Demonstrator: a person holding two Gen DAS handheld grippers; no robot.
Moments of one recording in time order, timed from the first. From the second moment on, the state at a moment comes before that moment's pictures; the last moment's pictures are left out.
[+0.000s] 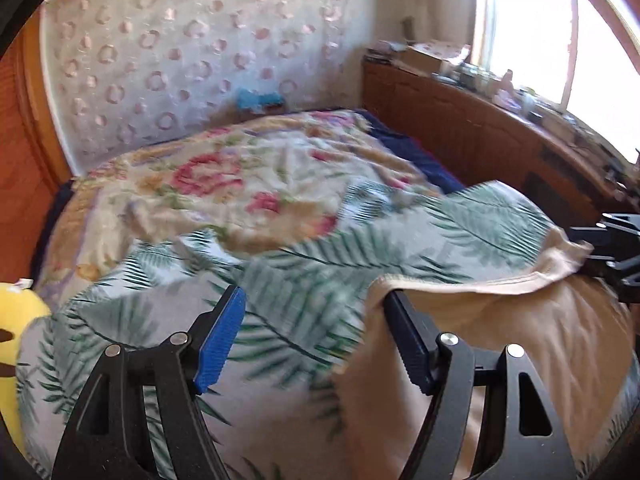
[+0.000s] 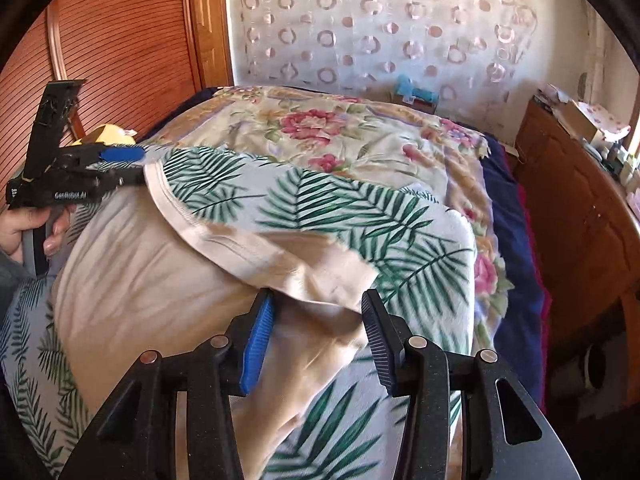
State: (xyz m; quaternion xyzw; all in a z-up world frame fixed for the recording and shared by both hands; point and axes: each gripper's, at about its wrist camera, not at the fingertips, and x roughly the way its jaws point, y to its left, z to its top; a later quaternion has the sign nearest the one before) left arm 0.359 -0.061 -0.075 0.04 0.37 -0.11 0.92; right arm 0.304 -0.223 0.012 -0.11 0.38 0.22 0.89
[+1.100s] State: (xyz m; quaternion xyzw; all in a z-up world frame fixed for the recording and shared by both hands) left arm 0.313 -0.061 -0.100 -0.03 0.43 -0.19 0.88; right arm 0.288 -0.262 0.015 0.00 0.42 0.18 0.89
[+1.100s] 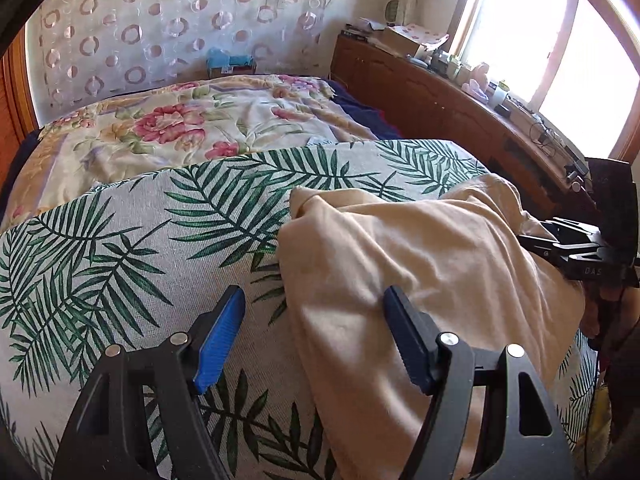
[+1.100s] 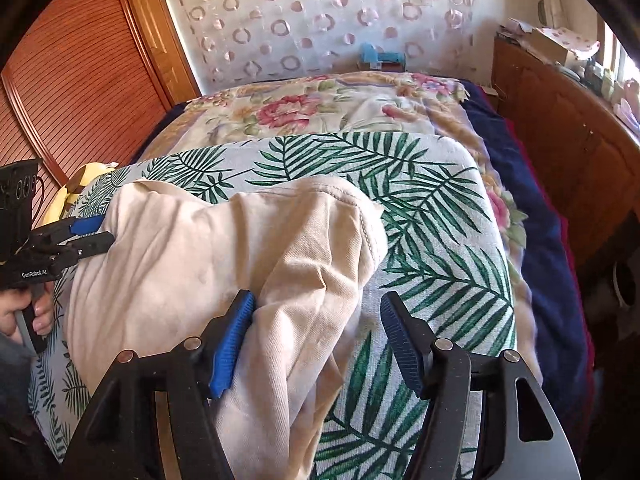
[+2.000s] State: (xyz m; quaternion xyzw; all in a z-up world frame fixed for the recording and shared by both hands) left arm 0.273 -0.070 -0.053 -0.02 0.37 -0.23 0.90; right arm 0.250 -0.222 0.026 -0.07 0.34 0.21 0.91
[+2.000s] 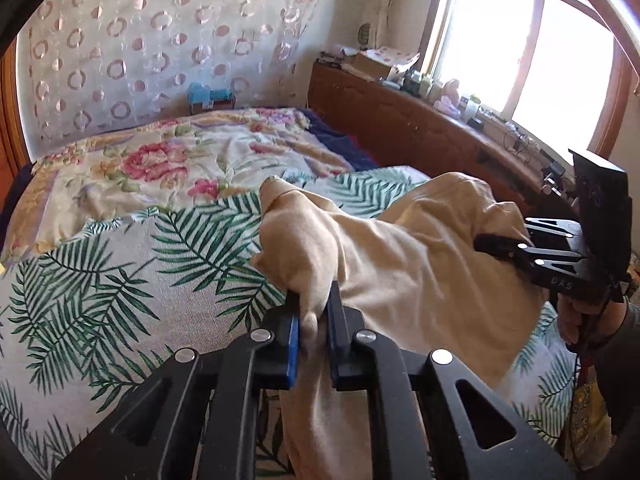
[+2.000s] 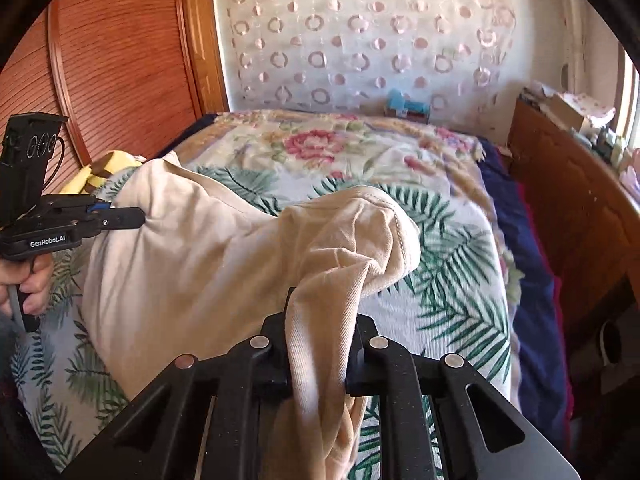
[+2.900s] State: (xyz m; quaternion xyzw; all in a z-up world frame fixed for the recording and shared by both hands) left arm 0.175 0.128 -0.013 -0.12 0.27 -0.06 0.95; right arm 0.294 -0.012 0.062 -0.23 0.23 0.38 0.87
